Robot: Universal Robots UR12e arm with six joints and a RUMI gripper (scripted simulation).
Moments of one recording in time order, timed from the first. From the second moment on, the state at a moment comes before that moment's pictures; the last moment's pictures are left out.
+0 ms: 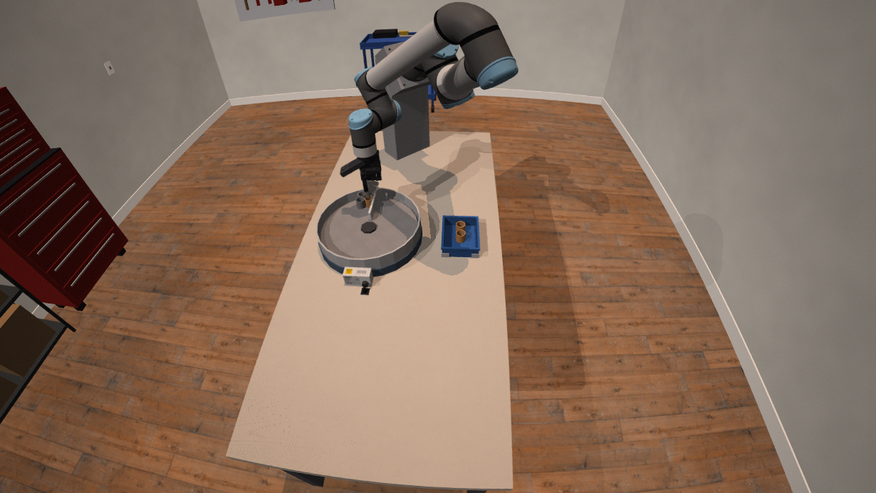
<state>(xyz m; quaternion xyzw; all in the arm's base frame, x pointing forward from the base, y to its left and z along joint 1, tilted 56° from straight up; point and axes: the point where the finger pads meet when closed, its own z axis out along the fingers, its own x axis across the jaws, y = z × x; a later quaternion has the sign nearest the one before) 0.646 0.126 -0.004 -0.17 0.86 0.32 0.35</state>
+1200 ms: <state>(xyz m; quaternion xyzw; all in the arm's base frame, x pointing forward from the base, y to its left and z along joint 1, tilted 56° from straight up) 0.651 0.132 -0.009 -0.17 0.86 0.32 0.35</state>
